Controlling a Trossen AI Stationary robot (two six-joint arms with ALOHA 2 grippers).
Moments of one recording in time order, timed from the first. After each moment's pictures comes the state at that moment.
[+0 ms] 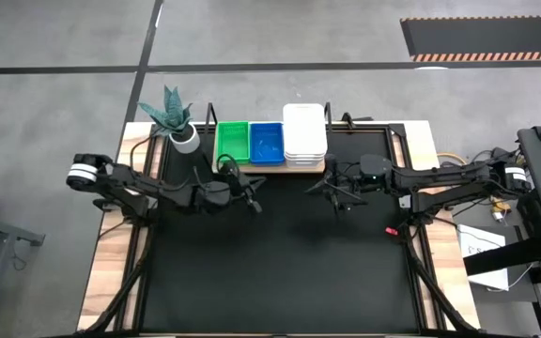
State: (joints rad) left arm -0.07 1.46 0.64 0.59 -0.63 -0.15; right arm -0.14 1.13 0.55 0.43 -0.31 -0.73
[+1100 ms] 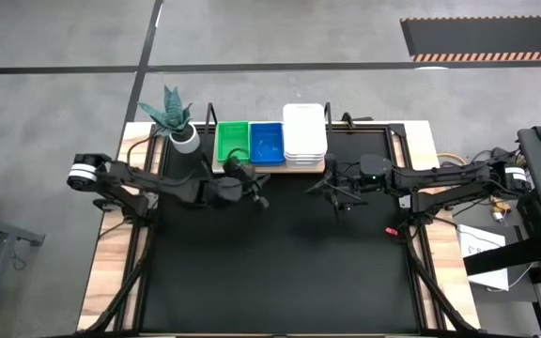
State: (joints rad) left arm -0.05 1.46 0.83 0.29 -0.64 -0.20; right arm -0.14 1.13 0.55 0.42 -0.31 -0.72
